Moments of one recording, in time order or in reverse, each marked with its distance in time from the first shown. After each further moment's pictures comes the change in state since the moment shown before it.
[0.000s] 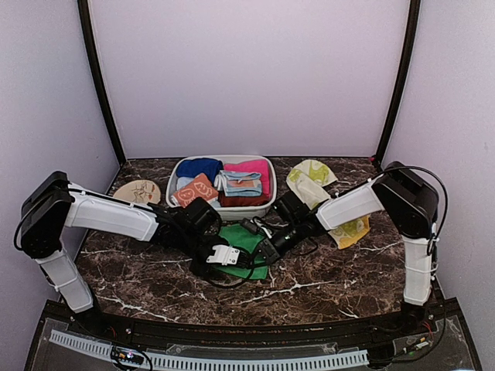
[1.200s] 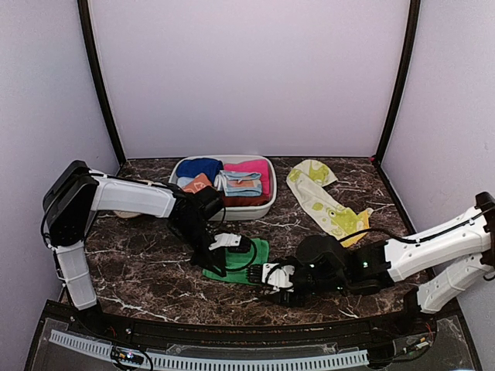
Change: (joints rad) left arm 0.090 0.174 0.251 -0.385 0.296 -0.121; right arm 0.486 -0.717 -0.470 0.115 0.923 -0.478
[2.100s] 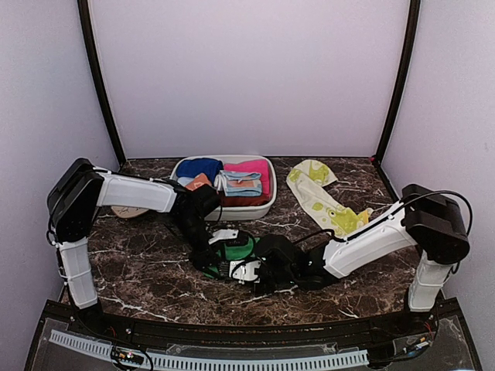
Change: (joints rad) left arm 0.066 0.082 0.080 -0.110 0.124 -0.037; right arm -0.061 0.506 0.226 0.193 0.132 -0.262
